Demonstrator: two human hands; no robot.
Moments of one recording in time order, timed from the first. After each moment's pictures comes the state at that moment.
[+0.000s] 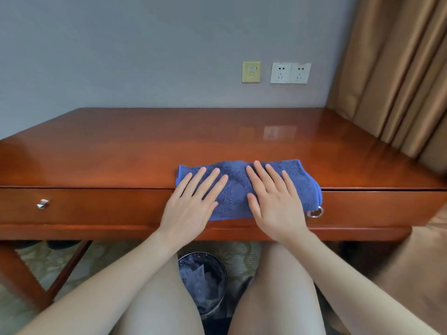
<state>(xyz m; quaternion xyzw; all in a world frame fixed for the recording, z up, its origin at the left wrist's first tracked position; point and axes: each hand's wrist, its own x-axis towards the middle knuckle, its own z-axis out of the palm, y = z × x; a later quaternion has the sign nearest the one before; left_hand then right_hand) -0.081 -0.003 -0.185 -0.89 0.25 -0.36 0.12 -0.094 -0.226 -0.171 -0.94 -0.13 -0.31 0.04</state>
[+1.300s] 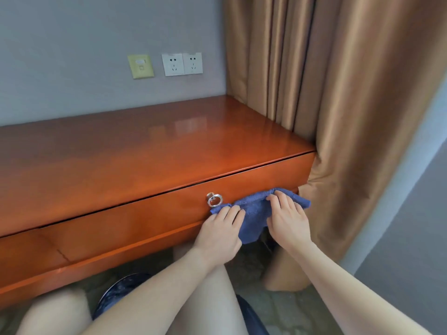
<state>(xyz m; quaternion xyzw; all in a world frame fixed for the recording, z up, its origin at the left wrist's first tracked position) -0.105 -0.245 -0.228 -0.88 0.46 -0.15 0.05 -0.152 -0.440 -0.253 -0.96 0.14 -0.24 0.02</state>
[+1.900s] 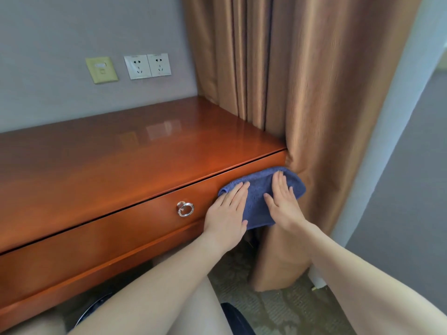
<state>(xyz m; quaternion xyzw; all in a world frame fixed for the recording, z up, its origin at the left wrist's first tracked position) -0.099 -0.325 -0.214 -0.87 0.46 -0.17 0.08 -0.146 -0.506 -0.239 -0.93 0.18 -0.16 0.28</state>
